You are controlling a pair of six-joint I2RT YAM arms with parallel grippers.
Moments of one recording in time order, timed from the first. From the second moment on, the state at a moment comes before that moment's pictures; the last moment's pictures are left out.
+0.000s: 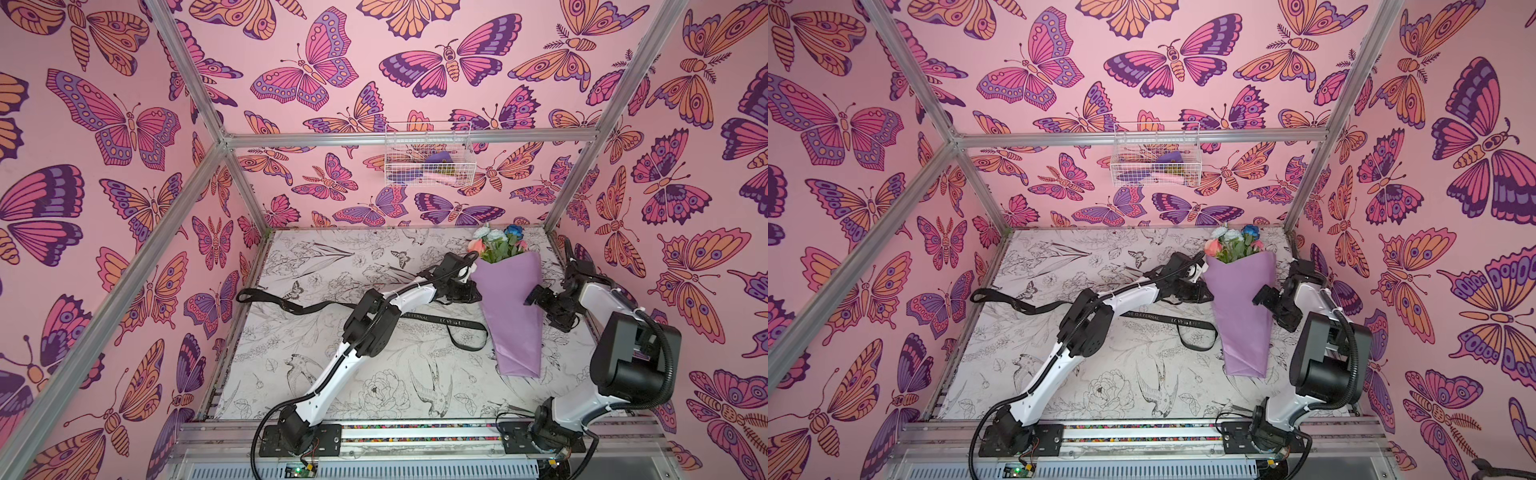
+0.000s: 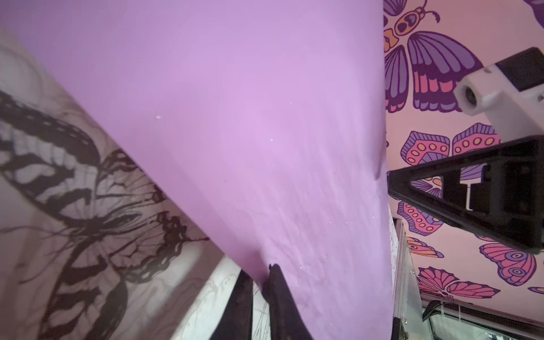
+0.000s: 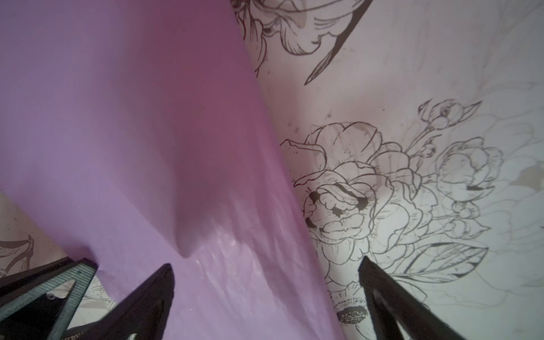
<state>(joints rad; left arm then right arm) -0.79 2.61 2.14 -0.26 0.59 -0.59 -0.33 1.62 1.04 -0.71 -0.19 0.41</state>
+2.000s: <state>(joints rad) -0.79 2.76 2.37 -0.34 0.57 -0.61 0.03 1.84 1.19 -0.72 -0.16 0.34</state>
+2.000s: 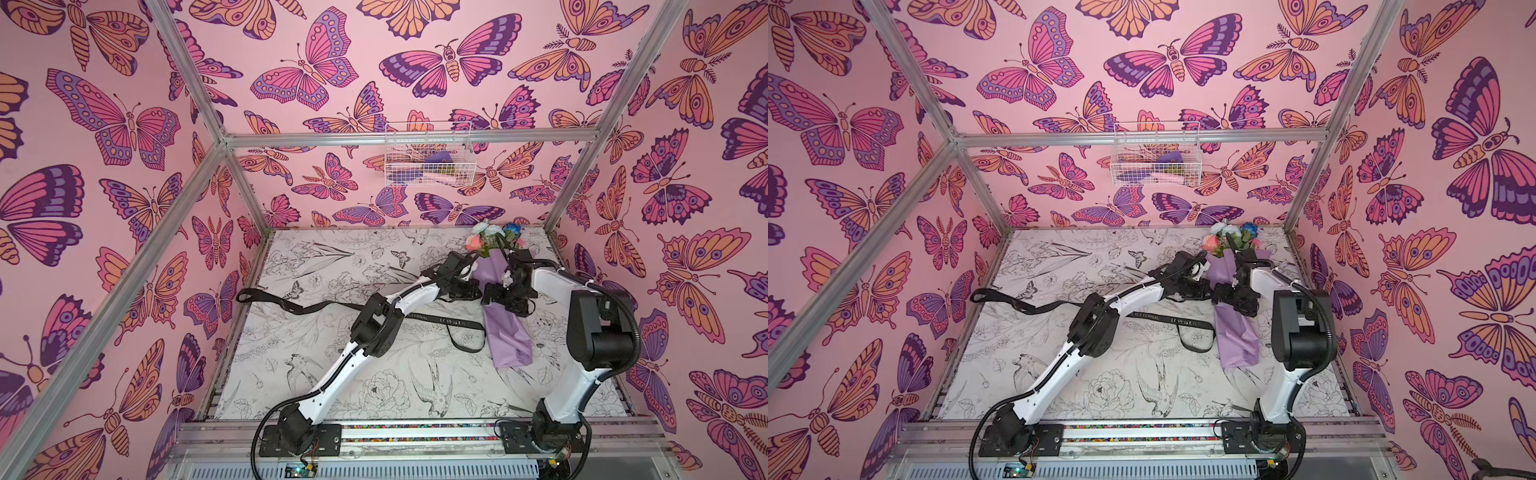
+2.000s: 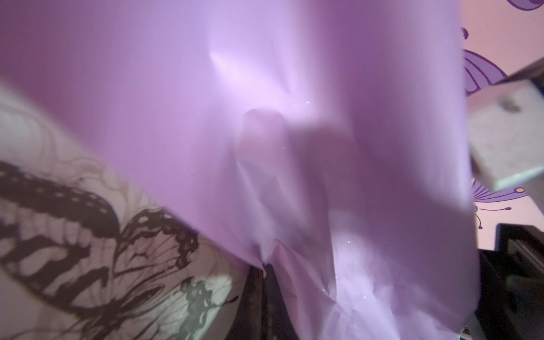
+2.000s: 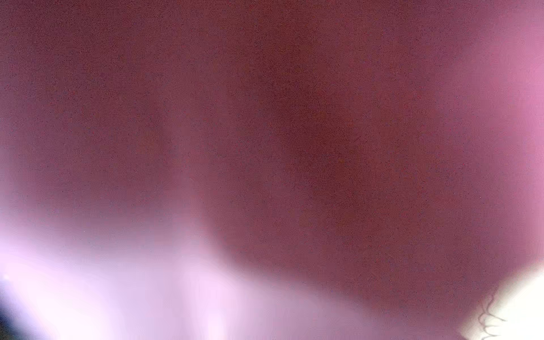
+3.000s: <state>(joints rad) -0.75 2.43 1.92 -0.33 0.47 -0.52 0.13 1.93 1.29 -0.83 0.15 0.32</state>
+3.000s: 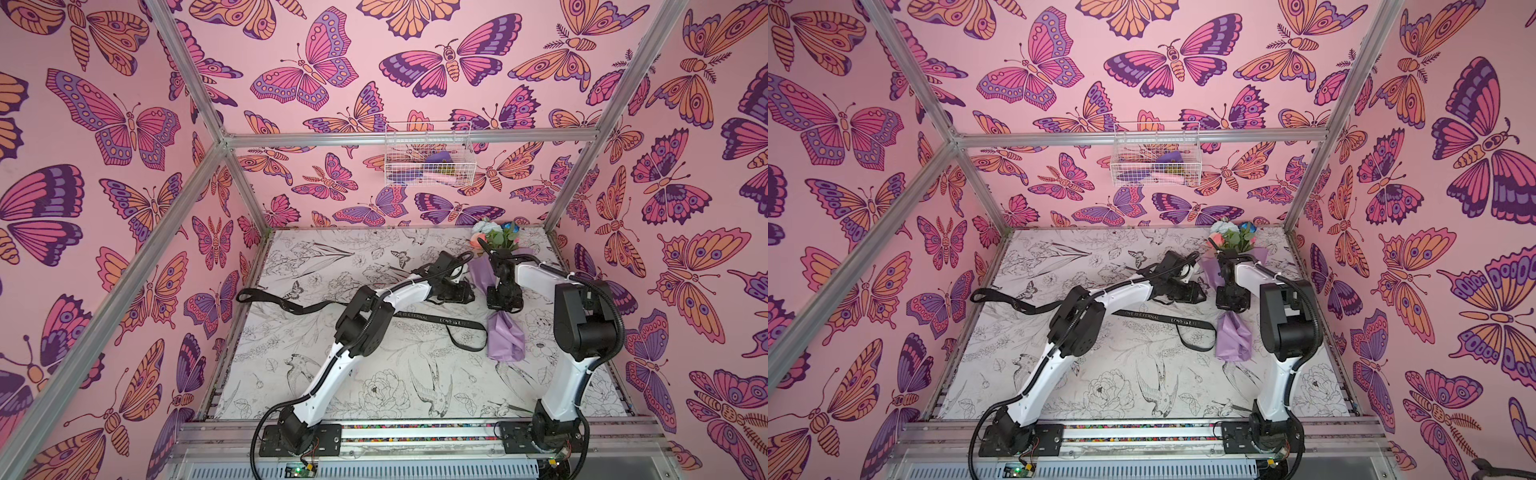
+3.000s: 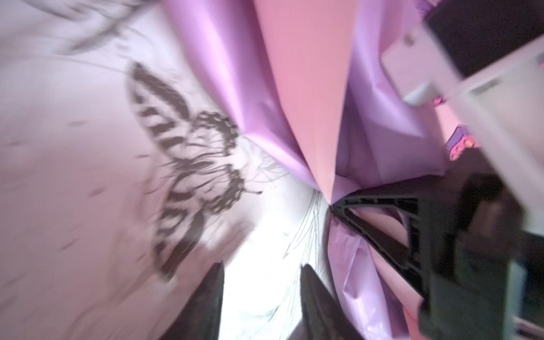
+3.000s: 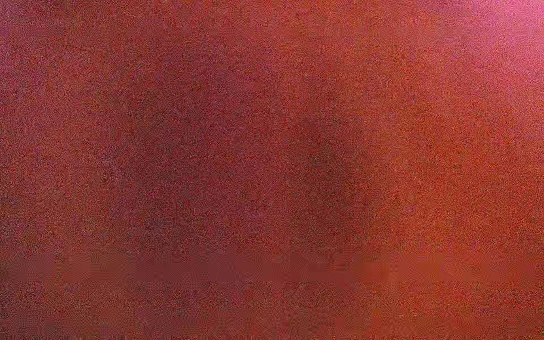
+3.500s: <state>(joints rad) -0.76 1.92 1.23 -0.07 0.37 -0.38 0.13 1.55 1.22 -0.90 0.20 0.32</state>
